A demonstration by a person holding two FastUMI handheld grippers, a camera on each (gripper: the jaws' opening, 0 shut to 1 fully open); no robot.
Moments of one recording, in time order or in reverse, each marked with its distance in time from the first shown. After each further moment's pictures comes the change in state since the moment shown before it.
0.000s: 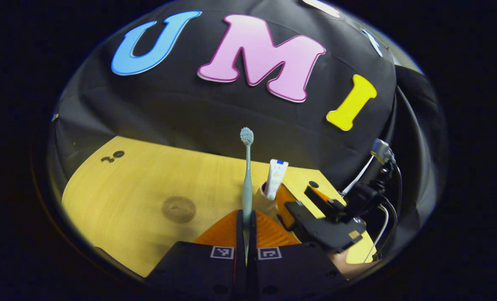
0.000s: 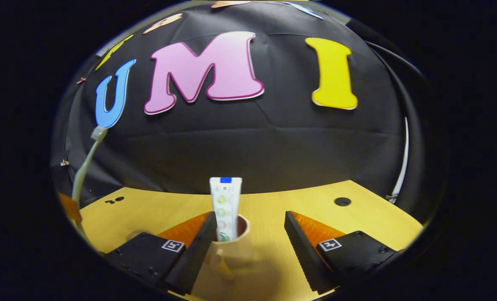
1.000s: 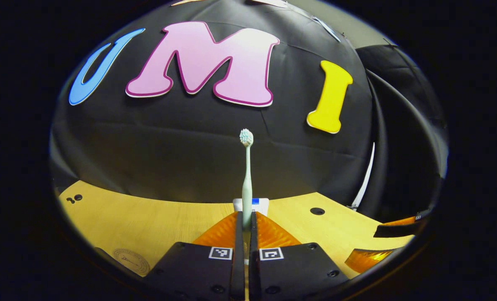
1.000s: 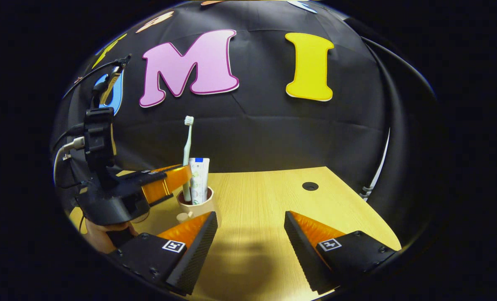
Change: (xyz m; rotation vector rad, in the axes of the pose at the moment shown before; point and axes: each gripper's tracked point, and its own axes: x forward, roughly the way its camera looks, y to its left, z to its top) left arm 0.165 -0.045 0.002 0.218 -0.238 -0.084; right arm -0.062 -0.050 -0.008 -0.031 0.146 -0.003
